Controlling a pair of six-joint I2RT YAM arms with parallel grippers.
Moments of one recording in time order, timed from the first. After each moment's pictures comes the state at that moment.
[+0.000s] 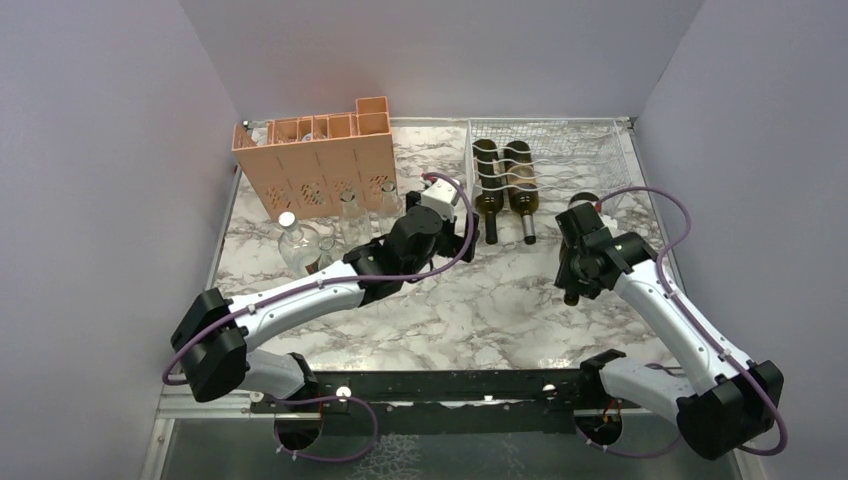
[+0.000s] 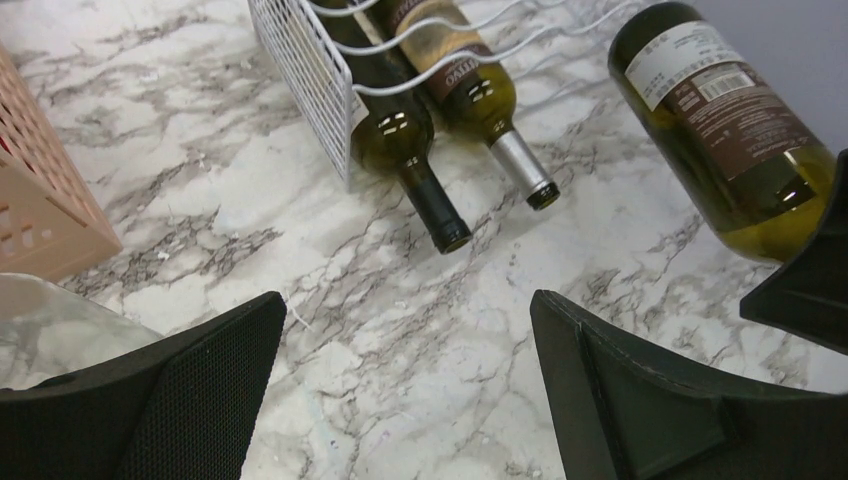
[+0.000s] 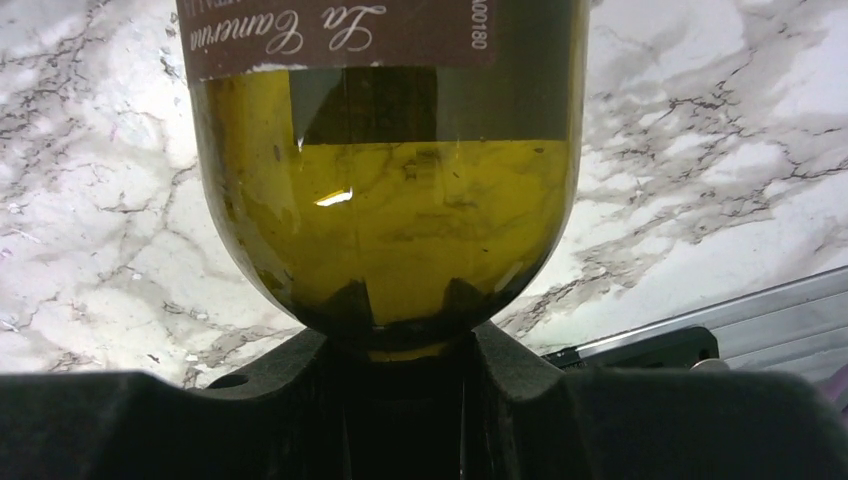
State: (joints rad) left arm -0.97 1.33 0.95 0.08 -0.36 -0.31; right arm 0.39 1.05 0.93 -1.08 0.32 0.68
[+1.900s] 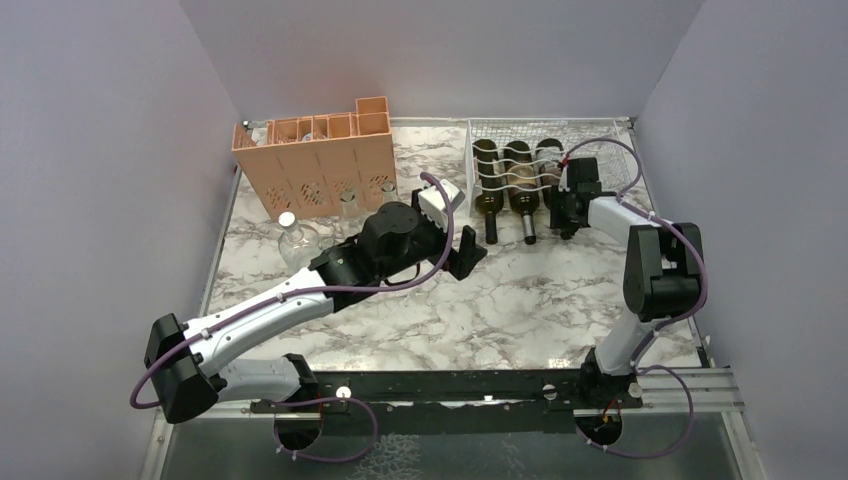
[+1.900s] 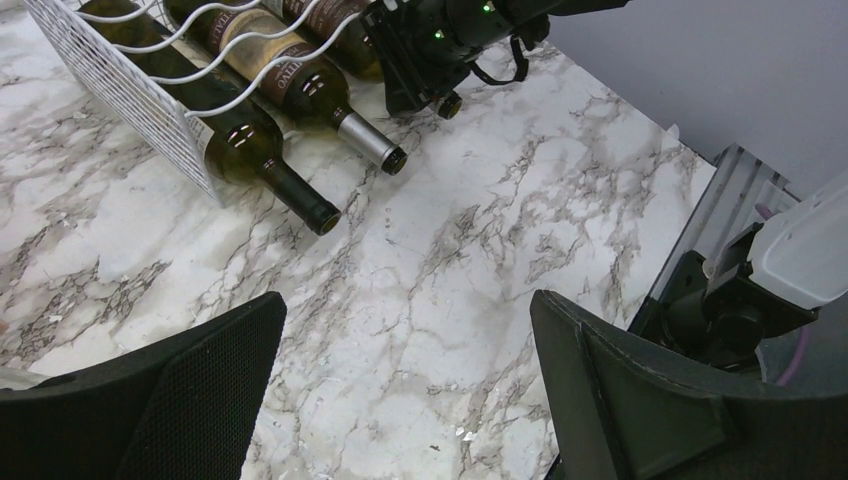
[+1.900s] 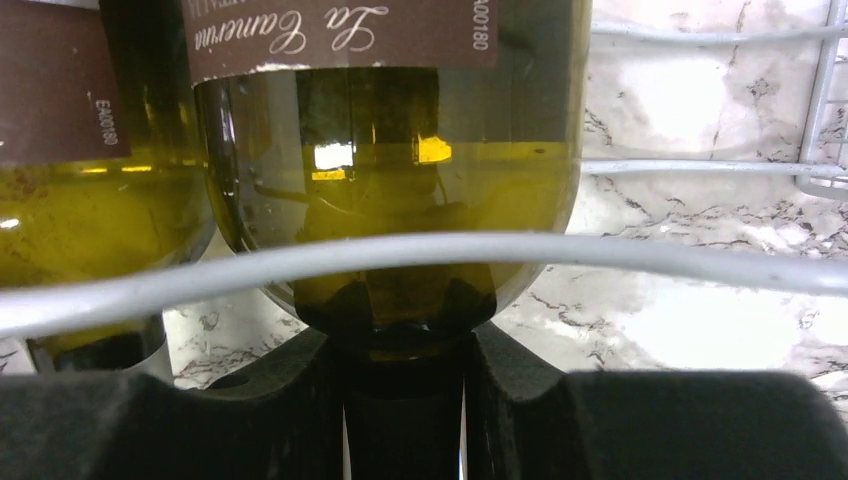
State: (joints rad) left arm -0.98 1.18 1.01 -0.07 -0.01 -0.24; right arm 0.06 1.75 1.05 -0.25 0.08 0.02
